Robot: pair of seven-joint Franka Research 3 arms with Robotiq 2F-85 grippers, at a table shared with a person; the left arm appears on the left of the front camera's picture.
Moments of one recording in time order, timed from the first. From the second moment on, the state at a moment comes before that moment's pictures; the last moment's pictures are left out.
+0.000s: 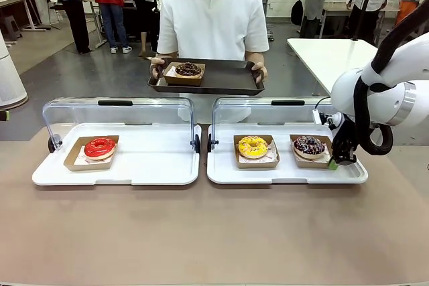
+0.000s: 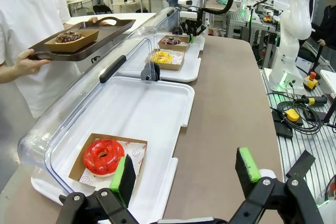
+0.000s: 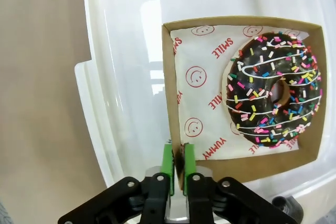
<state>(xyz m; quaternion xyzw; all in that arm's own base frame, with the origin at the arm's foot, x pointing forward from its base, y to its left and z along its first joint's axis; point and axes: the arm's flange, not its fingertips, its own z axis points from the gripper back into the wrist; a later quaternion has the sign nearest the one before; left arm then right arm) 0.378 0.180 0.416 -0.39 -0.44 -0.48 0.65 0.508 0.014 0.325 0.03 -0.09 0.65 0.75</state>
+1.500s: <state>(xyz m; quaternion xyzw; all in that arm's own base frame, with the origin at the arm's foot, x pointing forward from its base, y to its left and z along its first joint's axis) 0.378 0.180 0.415 -0.39 -0.44 -0.48 0.65 0.362 0.086 0.498 0.04 0.05 0.68 0.73</state>
